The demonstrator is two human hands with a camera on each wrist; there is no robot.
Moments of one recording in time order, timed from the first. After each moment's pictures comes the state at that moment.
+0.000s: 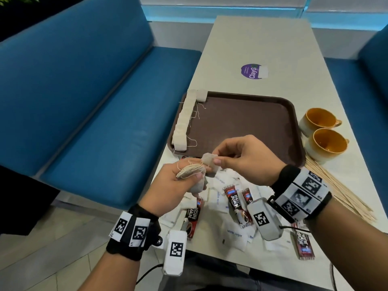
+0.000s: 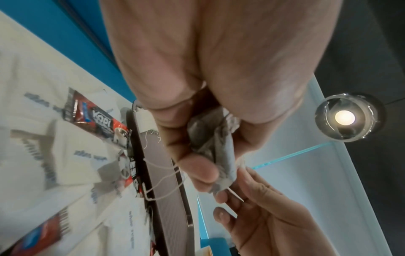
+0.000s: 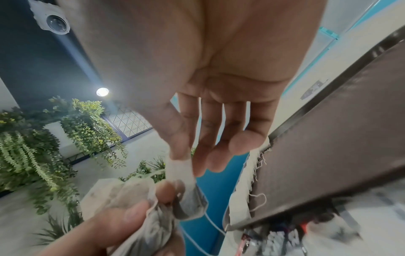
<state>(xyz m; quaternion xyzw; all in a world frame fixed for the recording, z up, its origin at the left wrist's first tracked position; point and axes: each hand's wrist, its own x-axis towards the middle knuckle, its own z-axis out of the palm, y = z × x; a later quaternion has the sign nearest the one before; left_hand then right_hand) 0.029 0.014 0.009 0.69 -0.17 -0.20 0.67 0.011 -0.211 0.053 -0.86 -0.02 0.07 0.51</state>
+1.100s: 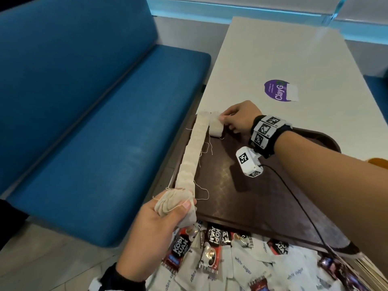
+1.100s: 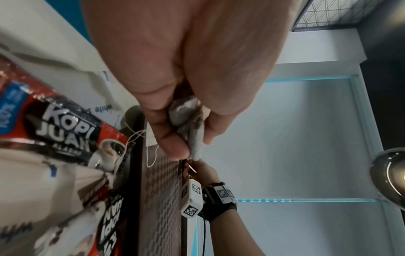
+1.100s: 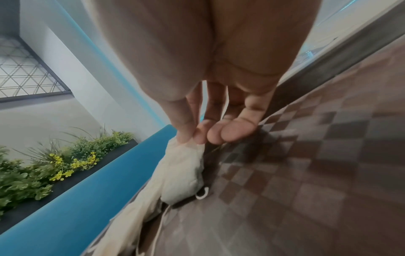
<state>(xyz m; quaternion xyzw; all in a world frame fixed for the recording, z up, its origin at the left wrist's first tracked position) 0.127 0.020 -0.031 0.68 0.02 -0.20 0.71 0.323 -0.264 -0.020 -0.89 0.16 0.05 0.42</state>
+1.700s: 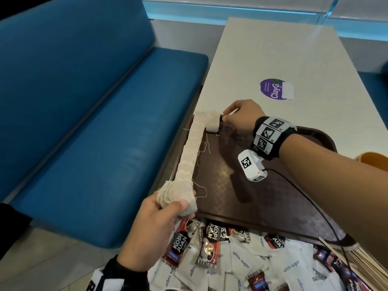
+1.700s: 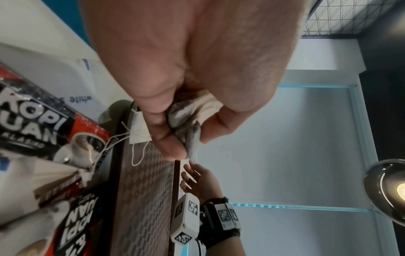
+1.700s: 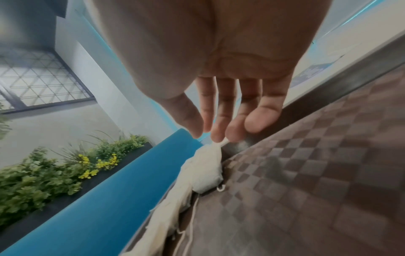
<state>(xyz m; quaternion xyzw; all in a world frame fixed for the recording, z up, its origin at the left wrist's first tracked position) 0.134 0.022 -0.036 0.61 0.02 -0.24 0.76 0.304 -0.266 -0.003 -0.91 0.18 0.01 0.38</state>
